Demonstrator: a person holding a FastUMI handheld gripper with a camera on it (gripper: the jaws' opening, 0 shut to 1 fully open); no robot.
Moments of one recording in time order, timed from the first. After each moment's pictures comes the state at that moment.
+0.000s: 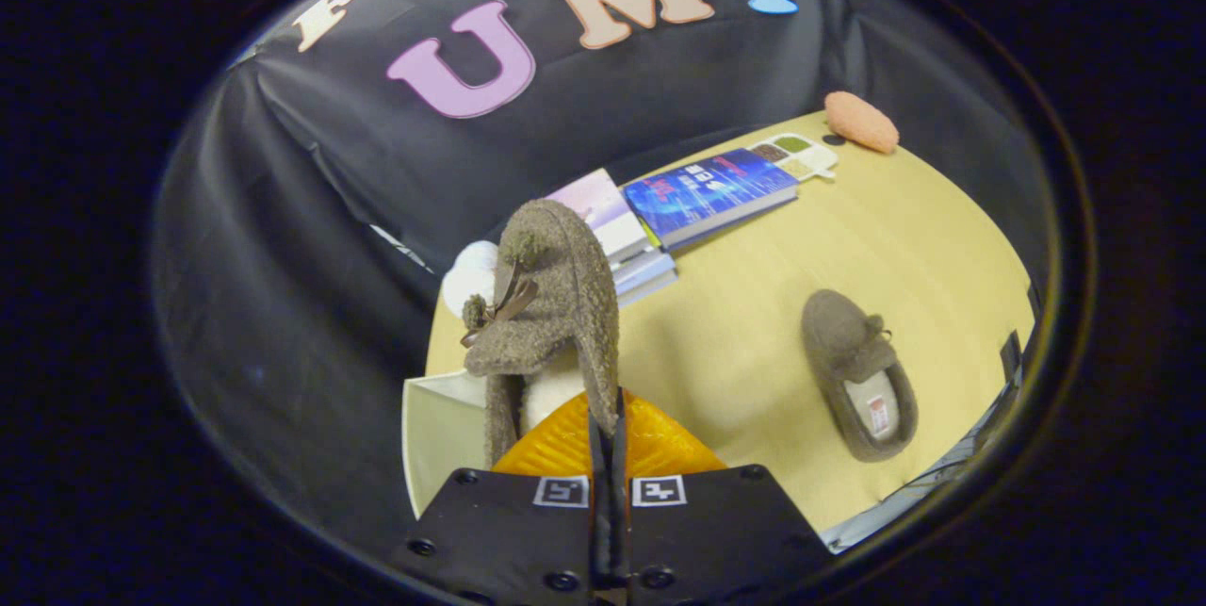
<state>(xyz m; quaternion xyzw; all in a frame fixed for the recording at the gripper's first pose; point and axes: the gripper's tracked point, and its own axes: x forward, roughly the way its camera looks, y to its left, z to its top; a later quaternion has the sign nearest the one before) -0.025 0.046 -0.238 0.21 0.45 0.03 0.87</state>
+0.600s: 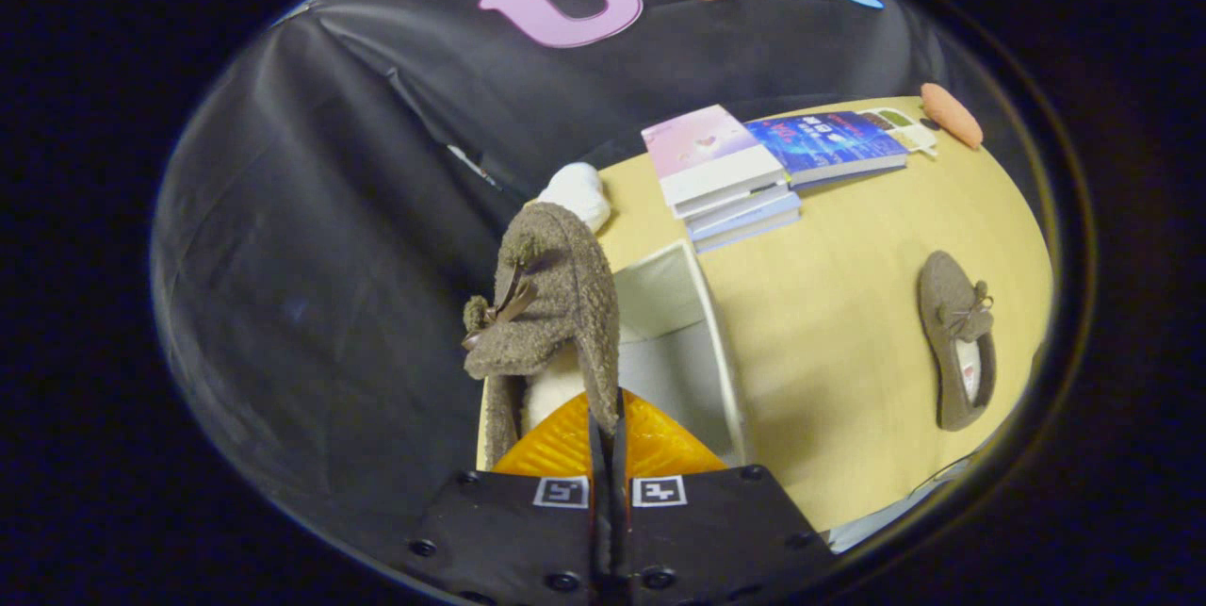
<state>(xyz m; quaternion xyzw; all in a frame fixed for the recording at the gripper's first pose) -0.079 0.166 -0.253 0.18 0.51 0.15 0.83</state>
